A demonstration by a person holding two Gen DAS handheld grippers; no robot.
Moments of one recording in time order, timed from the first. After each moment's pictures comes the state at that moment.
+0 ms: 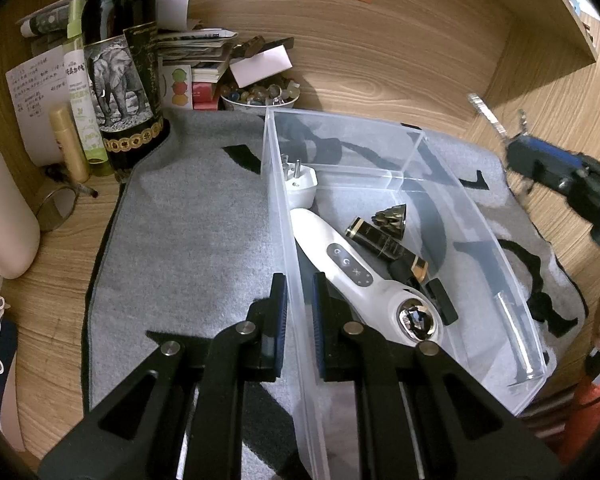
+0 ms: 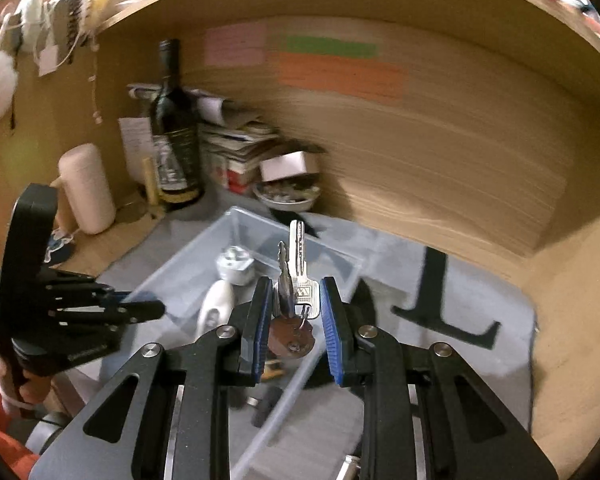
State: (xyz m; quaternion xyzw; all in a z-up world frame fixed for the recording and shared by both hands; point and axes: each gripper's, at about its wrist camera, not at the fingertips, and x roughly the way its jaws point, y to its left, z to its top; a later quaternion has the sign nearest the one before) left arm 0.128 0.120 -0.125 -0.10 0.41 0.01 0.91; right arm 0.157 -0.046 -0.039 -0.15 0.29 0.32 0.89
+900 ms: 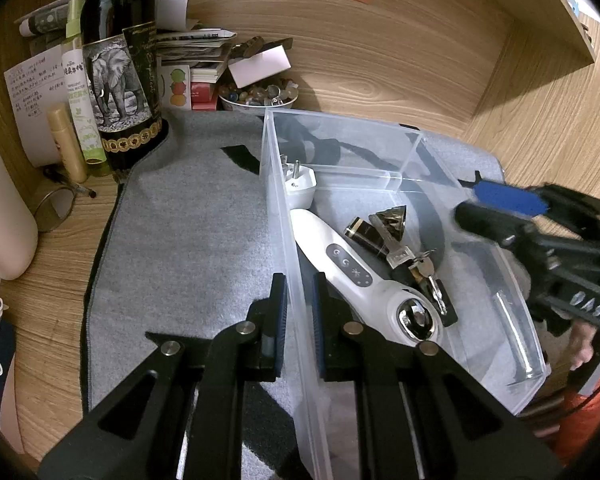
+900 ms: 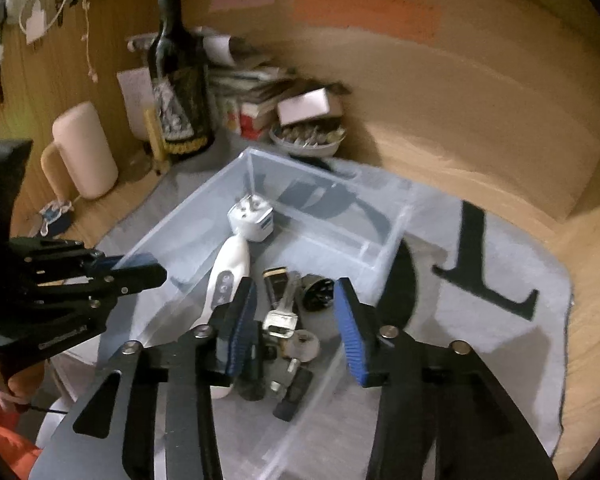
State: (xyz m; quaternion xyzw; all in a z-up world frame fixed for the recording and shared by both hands) left arm 0.130 0.119 -0.124 -0.10 0.41 0.01 0.91; right arm 0.174 -0.034 -0.073 -0.16 0.36 0.32 0.86
